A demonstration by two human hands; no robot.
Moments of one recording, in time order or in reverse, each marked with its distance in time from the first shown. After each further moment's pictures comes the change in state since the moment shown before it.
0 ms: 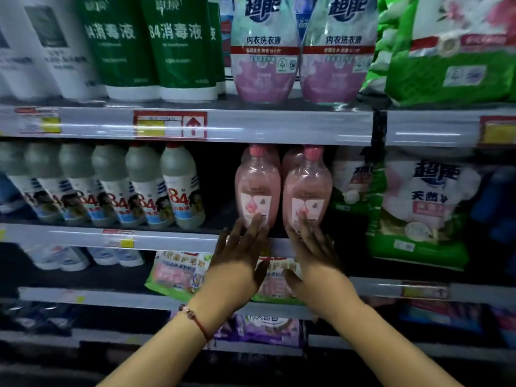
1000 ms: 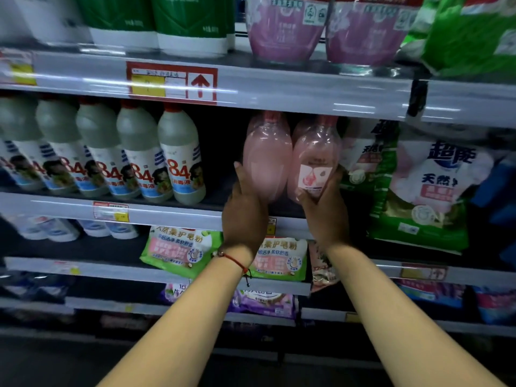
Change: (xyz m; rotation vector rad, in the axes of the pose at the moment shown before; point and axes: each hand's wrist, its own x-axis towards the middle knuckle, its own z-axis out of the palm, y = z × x) left_hand 0.060 0.010 0.000 -0.472 0.124 -0.532; right_hand 0.077 0.006 0.004 0.686 0.473 0.434
